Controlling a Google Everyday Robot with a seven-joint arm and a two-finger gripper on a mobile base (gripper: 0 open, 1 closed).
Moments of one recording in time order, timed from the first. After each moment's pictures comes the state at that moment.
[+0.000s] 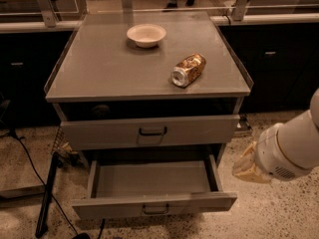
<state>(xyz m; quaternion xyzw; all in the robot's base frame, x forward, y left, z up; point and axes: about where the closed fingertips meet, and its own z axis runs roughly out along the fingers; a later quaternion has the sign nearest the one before) 0.380 -0.201 0.787 -0.55 0.81 0.06 0.18</state>
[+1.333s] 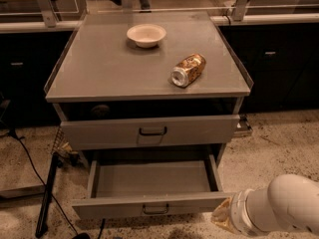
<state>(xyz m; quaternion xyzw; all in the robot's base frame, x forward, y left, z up) 0.338 -0.177 0.610 -0.53 0.82 0.10 0.20</state>
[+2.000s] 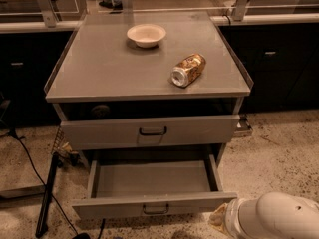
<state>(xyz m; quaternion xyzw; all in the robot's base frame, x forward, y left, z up) 0.349 -0.182 0.549 -0.53 0.82 0.08 0.21</state>
